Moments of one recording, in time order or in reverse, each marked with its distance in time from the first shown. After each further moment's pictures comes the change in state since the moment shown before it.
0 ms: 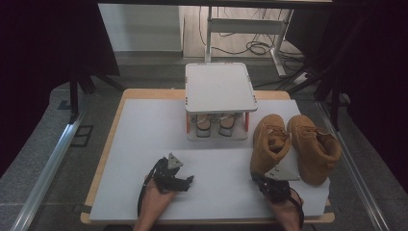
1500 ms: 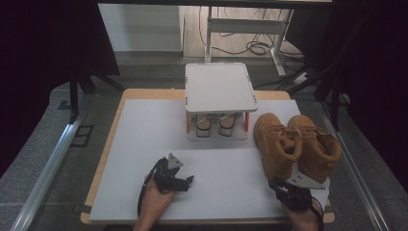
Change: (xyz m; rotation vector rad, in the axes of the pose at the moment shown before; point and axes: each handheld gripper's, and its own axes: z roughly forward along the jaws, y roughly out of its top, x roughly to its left) left arm 0.000 0.000 0.000 -0.004 0.001 -0.004; right arm -0.025 -0.022 -0.045 0.006 -0.066 0.085
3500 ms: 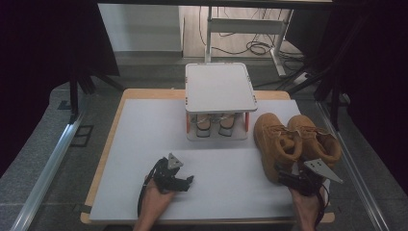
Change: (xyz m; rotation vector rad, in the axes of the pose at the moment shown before) left arm 0.000 0.000 0.000 0.001 0.001 0.001; right arm -0.025 0.037 -0.003 -0.306 -0.214 0.160
